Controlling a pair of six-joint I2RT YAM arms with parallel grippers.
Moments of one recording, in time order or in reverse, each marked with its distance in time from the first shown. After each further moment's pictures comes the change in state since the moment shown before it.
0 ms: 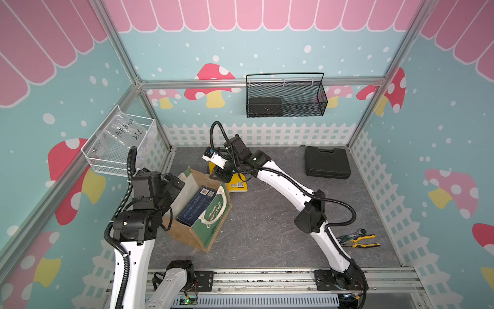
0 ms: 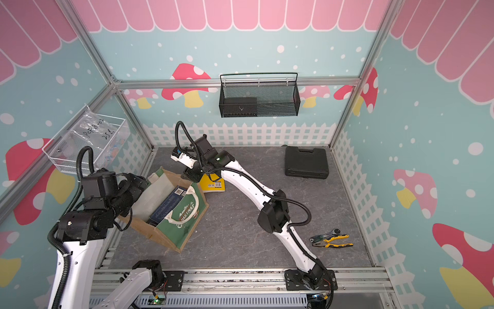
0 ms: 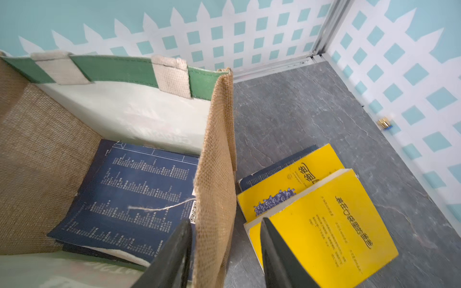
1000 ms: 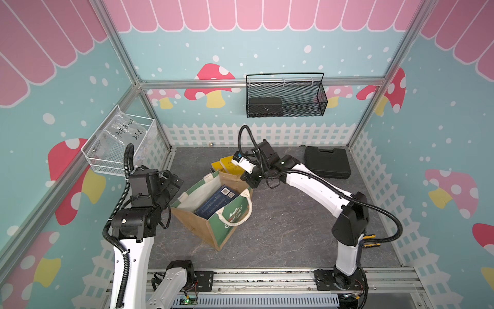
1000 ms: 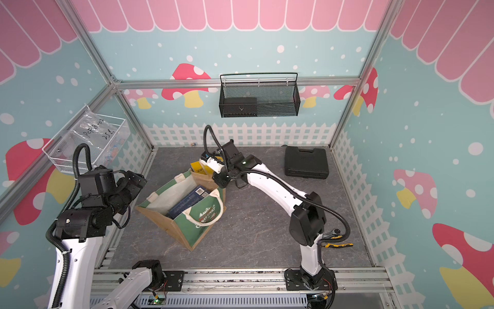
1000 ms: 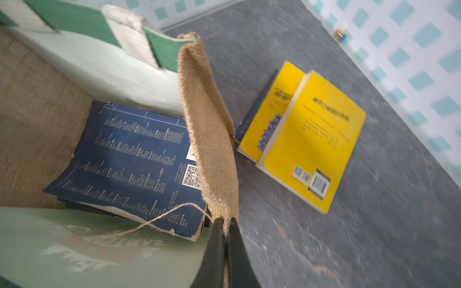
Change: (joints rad) left arm 0.022 0.027 0.034 0.007 0.013 0.042; right arm -0.153 -0.529 -0.779 0.125 0.089 0.040
